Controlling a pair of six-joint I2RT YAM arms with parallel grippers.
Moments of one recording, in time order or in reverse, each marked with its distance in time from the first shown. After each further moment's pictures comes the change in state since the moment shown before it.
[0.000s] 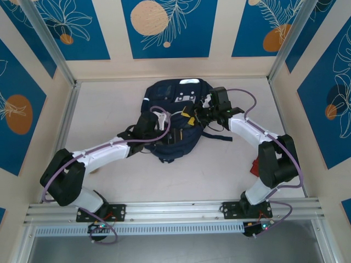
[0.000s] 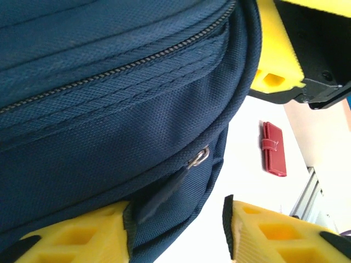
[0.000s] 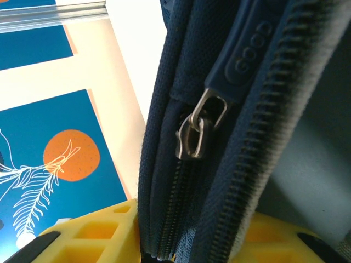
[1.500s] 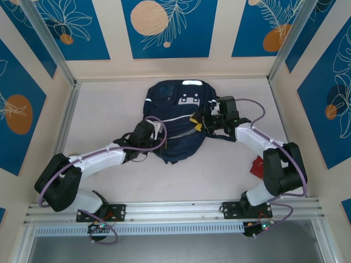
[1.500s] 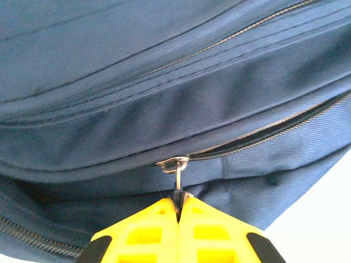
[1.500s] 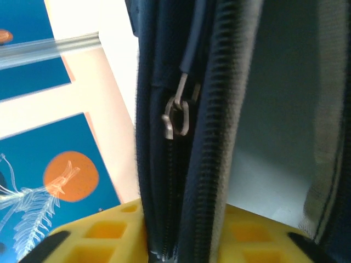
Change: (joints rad) left arm 0.019 -0.066 -0.128 -0.115 -0.209 0.206; right arm -0.070 -0.109 -0.217 0.116 0.039 0.055
